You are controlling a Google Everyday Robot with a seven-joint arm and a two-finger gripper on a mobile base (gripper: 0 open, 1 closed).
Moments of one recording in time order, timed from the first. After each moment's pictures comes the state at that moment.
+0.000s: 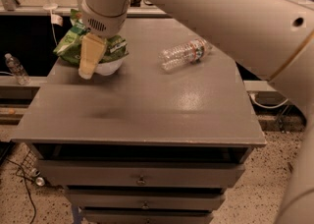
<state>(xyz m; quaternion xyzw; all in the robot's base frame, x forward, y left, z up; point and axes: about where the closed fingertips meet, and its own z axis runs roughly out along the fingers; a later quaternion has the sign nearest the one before) 0.598 0.139 0.938 -0.61 0.76 0.02 0.25</state>
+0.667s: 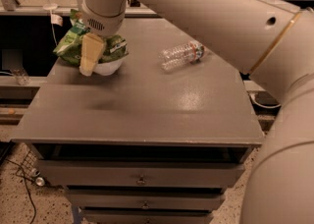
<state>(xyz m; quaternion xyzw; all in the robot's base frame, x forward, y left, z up) 0.623 0.143 0.927 -0.60 0.77 0.01 0.24</state>
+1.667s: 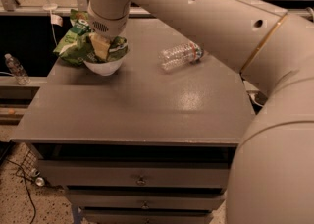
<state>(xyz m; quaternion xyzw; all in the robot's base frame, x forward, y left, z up) 0.644 0.137 0.912 -0.58 0.78 0.00 0.24</state>
